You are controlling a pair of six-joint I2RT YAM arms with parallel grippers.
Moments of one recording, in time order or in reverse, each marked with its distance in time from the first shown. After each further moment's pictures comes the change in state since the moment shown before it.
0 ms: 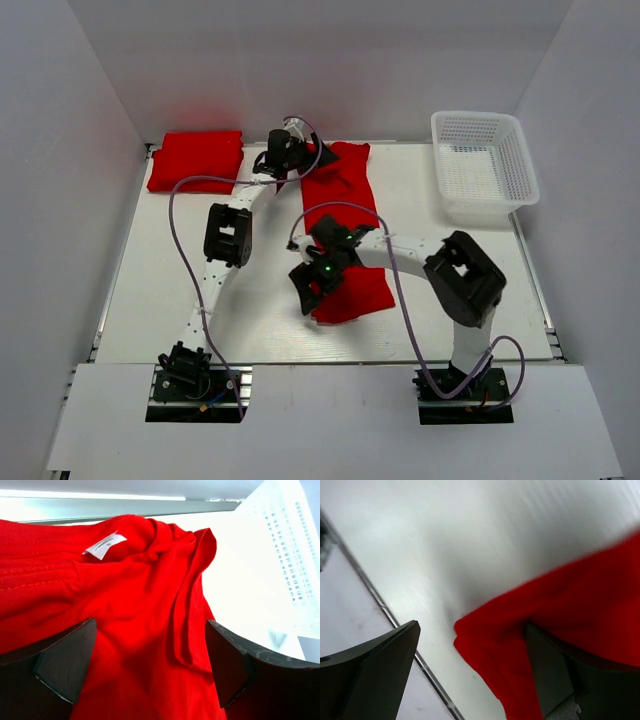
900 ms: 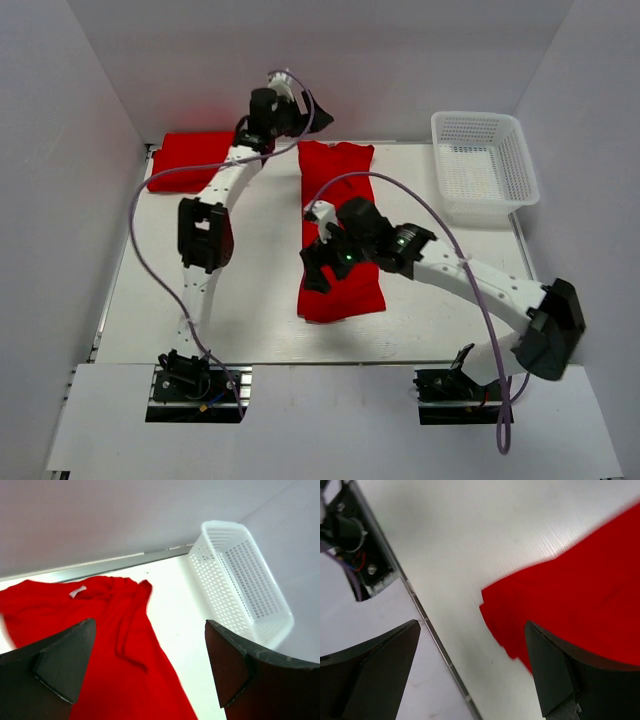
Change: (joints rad) left arm -0.015 -0.365 -0.170 -0.067 -0.109 0.055; right arm 0.077 -0.372 0.091 -0.042 0.140 -0.006
